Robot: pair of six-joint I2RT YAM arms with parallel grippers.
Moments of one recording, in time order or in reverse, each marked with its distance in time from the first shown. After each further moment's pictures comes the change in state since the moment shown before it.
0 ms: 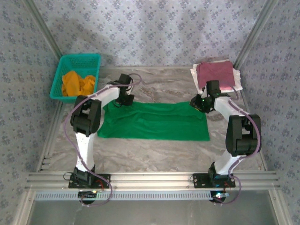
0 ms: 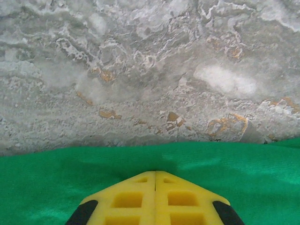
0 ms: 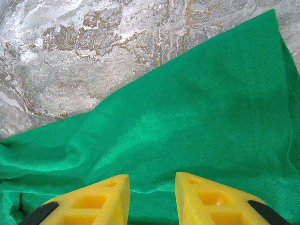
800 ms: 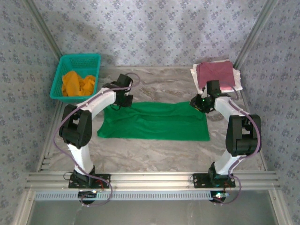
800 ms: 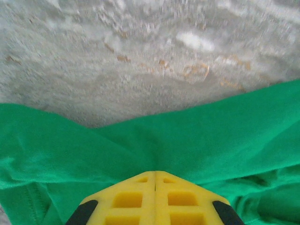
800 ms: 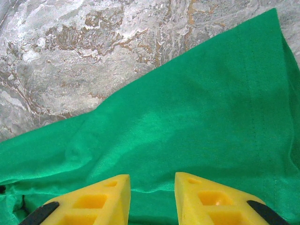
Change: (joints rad) left arm -0.061 -0.252 -0.132 -0.050 -0.085 -0.095; right arm -0.005 0.000 0.000 0.001 -0.011 0.000
